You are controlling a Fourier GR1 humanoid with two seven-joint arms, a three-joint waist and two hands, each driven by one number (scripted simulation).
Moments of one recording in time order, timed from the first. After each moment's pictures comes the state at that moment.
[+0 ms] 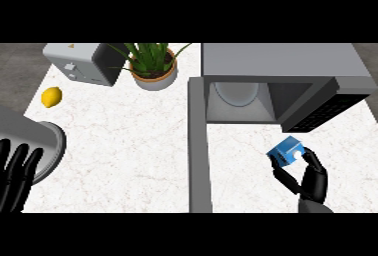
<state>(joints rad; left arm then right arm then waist) 0.37 0.01 -0.05 -2.39 0.07 -0.14 0.09 -0.20 -0.10 -0.23 -0.62 -0.15 -0.28 -1.14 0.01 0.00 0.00</state>
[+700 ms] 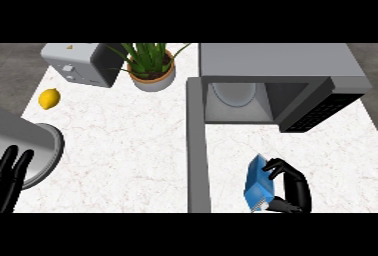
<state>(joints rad) 0.38 0.02 0.01 -2.39 0.13 -0.15 0.11 -0.10 -0.08 -0.01 -0.74 -0.07 -0.02 -1.10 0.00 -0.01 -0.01</state>
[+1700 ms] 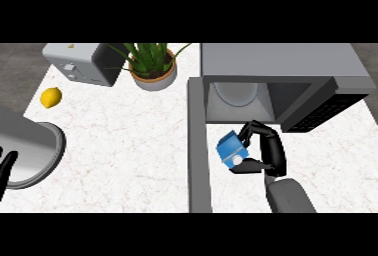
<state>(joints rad) 0.38 0.05 0.16 -2.33 0.23 -0.21 0.09 -0.22 -0.01 0.12 -1.10 0.06 -0.23 -0.62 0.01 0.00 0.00</state>
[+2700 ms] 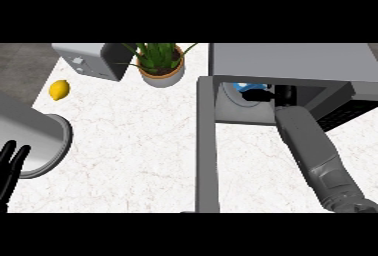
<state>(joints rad) 0.34 0.05 0.15 -2.28 0.24 -0.26 0.08 -0.88 -0.16 -0.14 -0.38 0.16 -0.51 -0.52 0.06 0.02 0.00</state>
